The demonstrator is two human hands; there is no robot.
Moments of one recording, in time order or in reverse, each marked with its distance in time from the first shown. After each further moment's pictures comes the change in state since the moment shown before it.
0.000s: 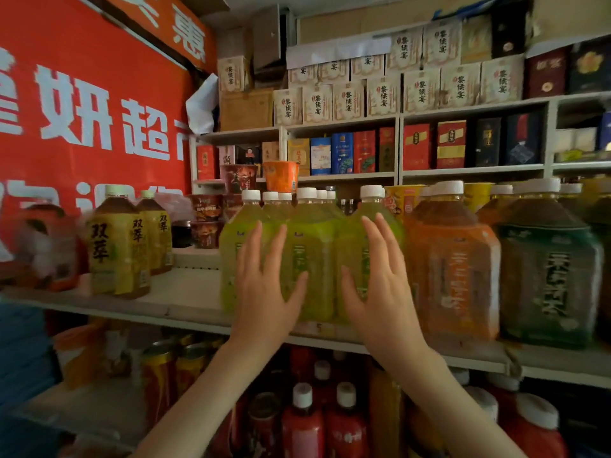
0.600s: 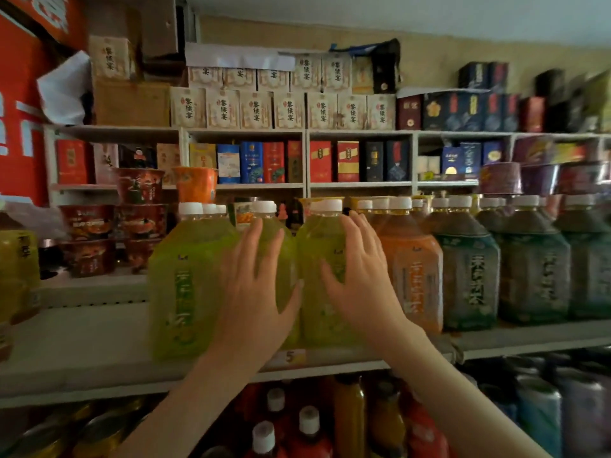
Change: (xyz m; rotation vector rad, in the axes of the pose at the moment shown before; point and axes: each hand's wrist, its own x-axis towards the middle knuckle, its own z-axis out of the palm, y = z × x) left_hand 0.033 -0.008 0.020 -0.133 -0.030 0.261; right_hand 0.035 -0.010 0.004 -0.380 -0.033 0.143
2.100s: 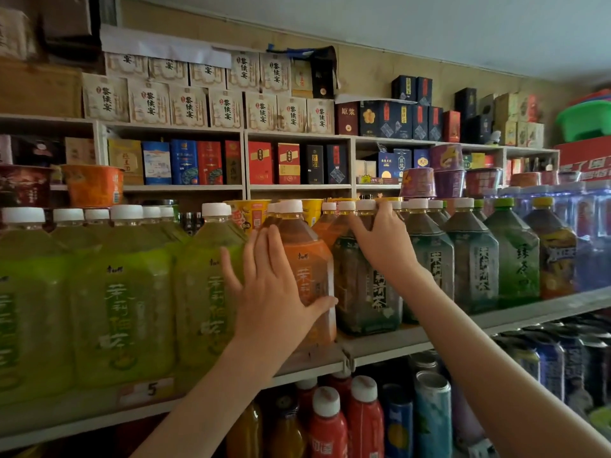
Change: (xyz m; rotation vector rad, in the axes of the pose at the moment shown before) left_hand 0.035 0.138 0.083 0.168 -0.174 -0.042; right_hand 0.053 0.158 -0.110 -0.177 0.077 0.432
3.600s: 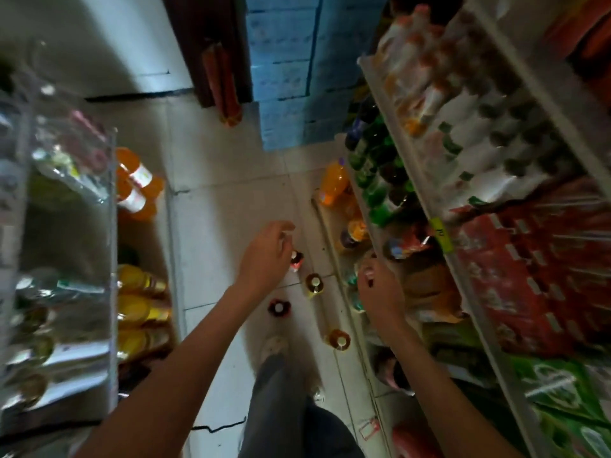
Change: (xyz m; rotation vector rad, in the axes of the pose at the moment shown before) left_hand -0.631 -0.163 -0.071 0.184 -0.033 -1.582; right_hand -0.626 0.006 0.294 0.328 -1.675 -0.561
